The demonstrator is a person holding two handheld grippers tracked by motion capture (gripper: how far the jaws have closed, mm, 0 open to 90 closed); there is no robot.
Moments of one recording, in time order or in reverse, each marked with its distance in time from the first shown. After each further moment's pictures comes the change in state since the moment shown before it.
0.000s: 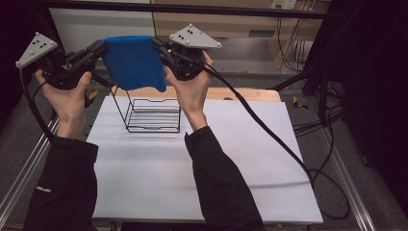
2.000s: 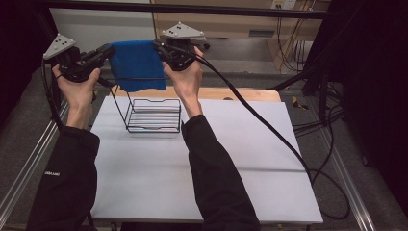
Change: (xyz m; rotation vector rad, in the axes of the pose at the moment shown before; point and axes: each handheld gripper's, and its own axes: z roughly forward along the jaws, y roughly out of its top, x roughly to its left) left arm 0.047 -0.041 0.043 0.102 0.019 -0.016; right arm -0.031 -0.036 0.060 0.166 0.004 -0.007
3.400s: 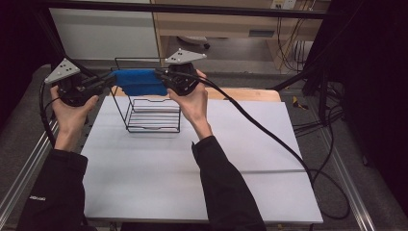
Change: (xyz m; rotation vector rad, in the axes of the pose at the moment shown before) left arm -0.011 -0.036 -0.034 0.162 -0.091 0.066; right arm 0.020 -0.040 -0.028 0.125 0.140 0.013
